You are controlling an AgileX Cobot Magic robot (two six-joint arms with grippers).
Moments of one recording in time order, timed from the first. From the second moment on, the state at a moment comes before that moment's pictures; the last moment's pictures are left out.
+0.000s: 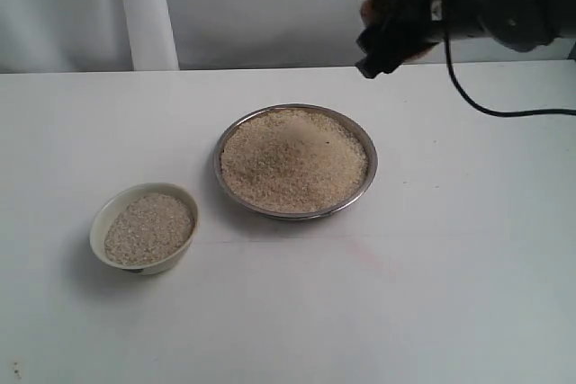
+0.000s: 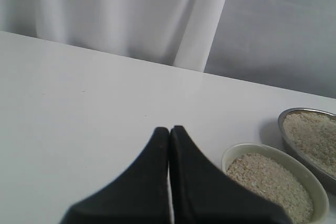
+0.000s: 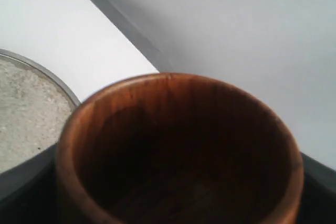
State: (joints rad) left arm 0.03 0.00 0.00 0.06 0.26 -0.27; right arm 0.38 1.80 -1.35 -0.51 0.22 -0.09
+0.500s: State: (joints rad) left arm 0.03 0.00 0.00 0.06 0.26 -0.27; right arm 0.69 2.12 -1.66 -1.15 0.83 -0.30
